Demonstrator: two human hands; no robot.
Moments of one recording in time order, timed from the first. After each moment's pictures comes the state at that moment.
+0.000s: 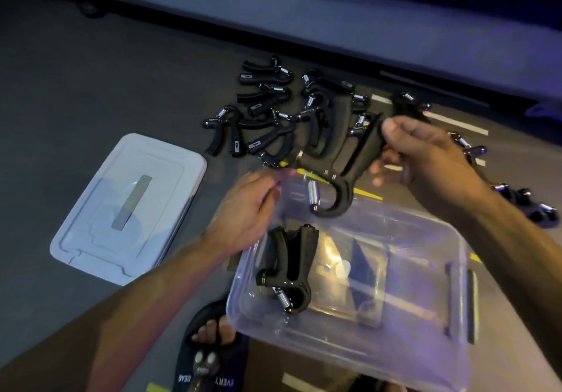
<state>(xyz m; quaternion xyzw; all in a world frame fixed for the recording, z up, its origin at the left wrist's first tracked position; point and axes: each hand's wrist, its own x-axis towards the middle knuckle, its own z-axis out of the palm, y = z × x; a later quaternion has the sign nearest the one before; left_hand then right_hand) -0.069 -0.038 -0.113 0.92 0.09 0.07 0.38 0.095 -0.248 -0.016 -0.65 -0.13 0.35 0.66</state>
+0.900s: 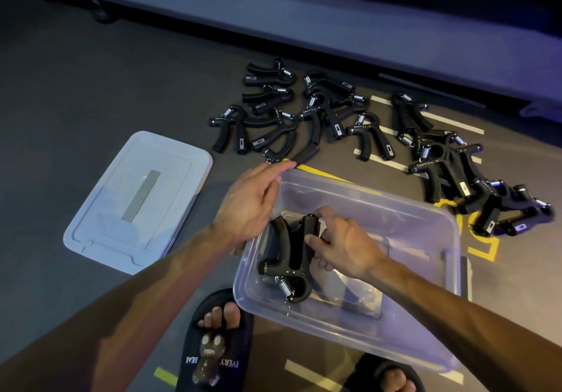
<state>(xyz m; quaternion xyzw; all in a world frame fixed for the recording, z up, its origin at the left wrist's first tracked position) -0.079 -0.043 -0.109 0.91 0.13 0.07 0.39 -0.003 -0.247 -0.132 -0.86 -0.30 0.34 0.24</state>
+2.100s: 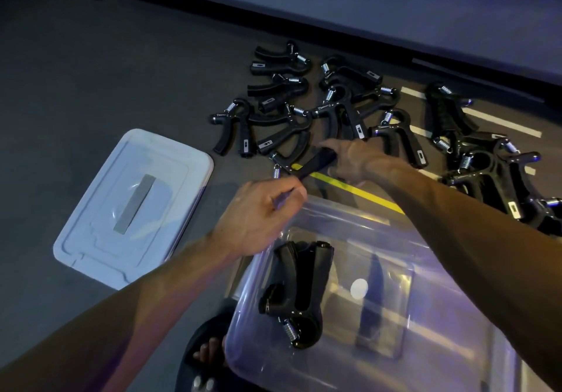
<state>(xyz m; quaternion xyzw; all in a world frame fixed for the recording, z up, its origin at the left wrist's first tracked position) -0.043 -0.031 -0.102 0.89 0.15 0.00 0.43 0.169 -0.138 -0.149 -0.87 -0.33 0.37 0.05</state>
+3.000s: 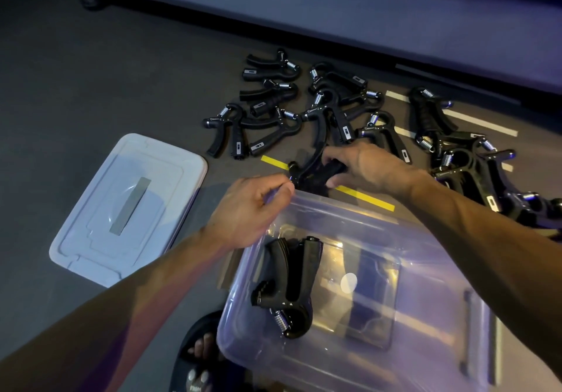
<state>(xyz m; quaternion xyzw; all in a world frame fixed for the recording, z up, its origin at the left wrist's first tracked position) -0.044 -0.033 -0.102 0.90 0.13 0.01 0.41 0.170 -0.191 -0.130 -0.83 -0.48 0.26 0.06</state>
